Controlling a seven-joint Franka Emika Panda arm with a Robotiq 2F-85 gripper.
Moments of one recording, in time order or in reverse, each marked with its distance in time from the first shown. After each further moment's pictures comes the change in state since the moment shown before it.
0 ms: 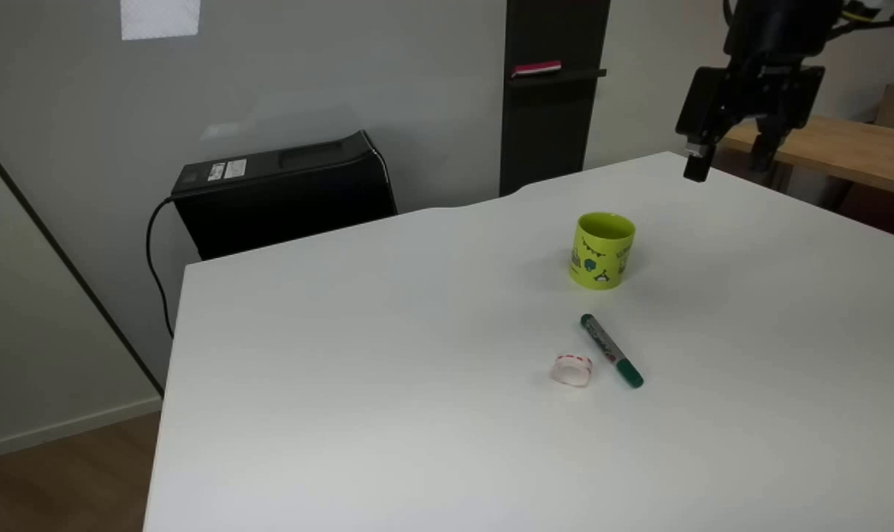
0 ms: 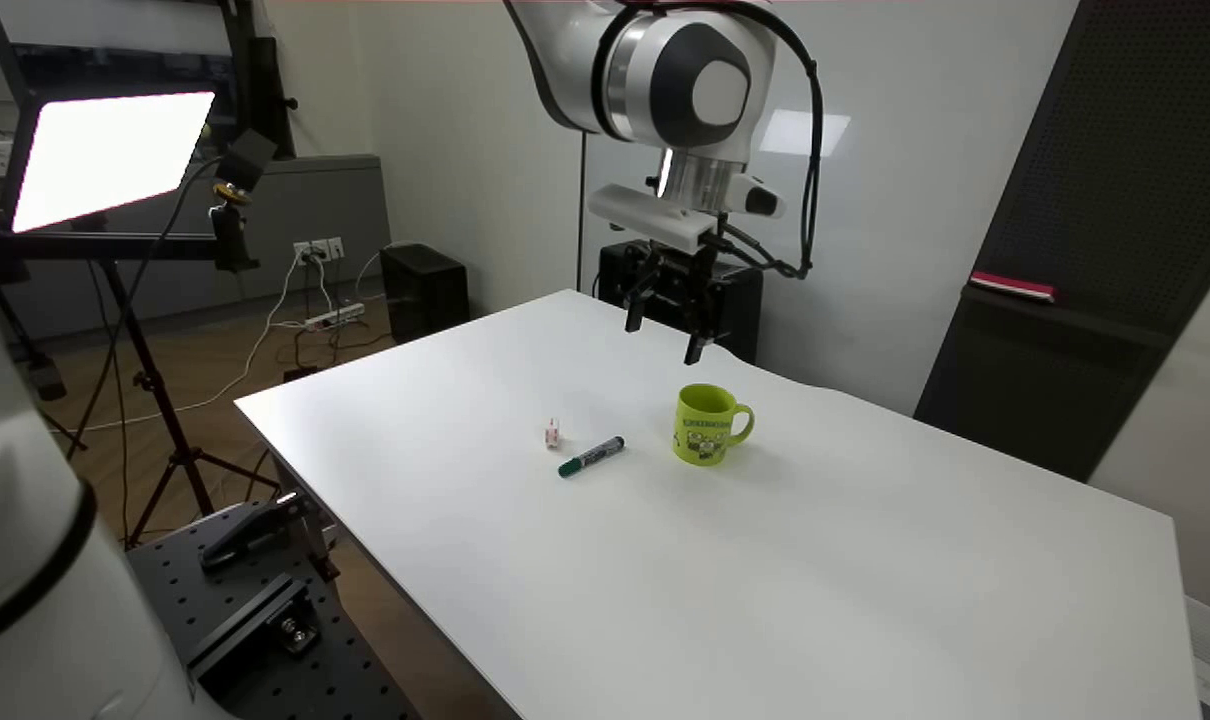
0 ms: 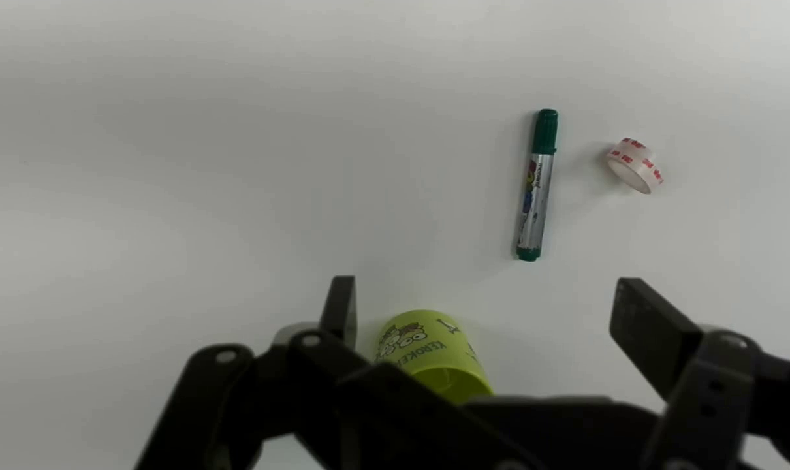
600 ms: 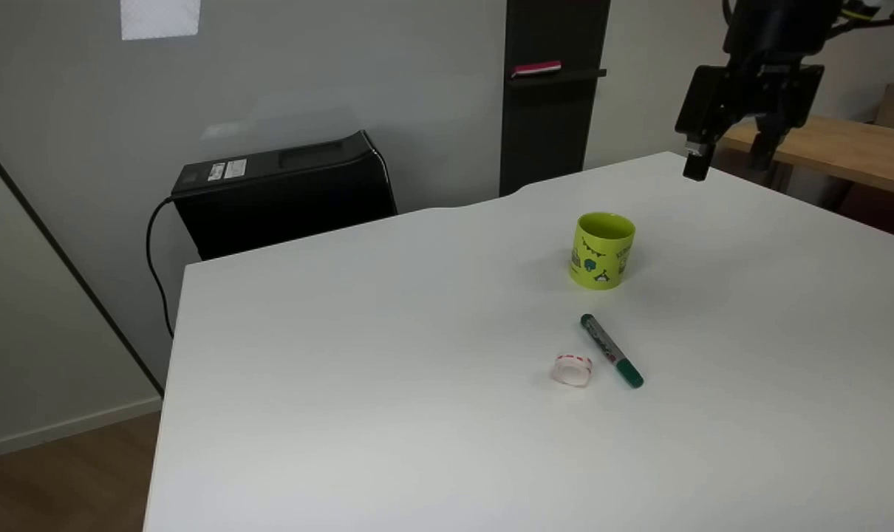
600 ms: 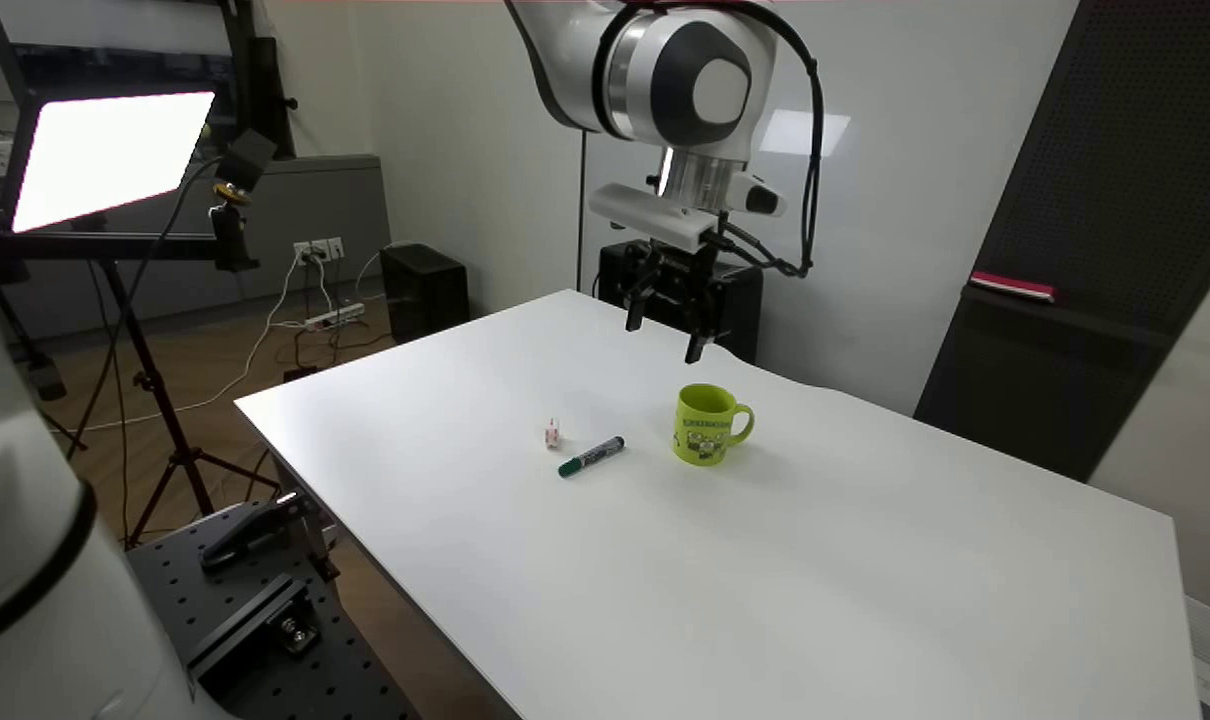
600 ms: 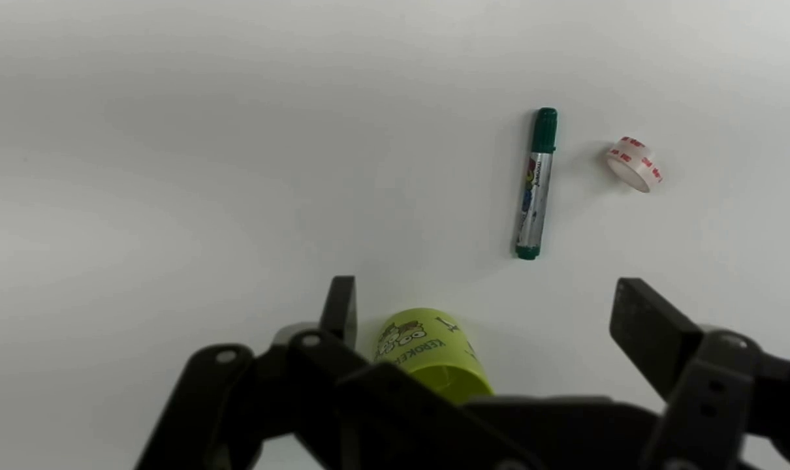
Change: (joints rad) arm 0.000 0.000 0.000 0.003 0.000 -0.002 -0.002
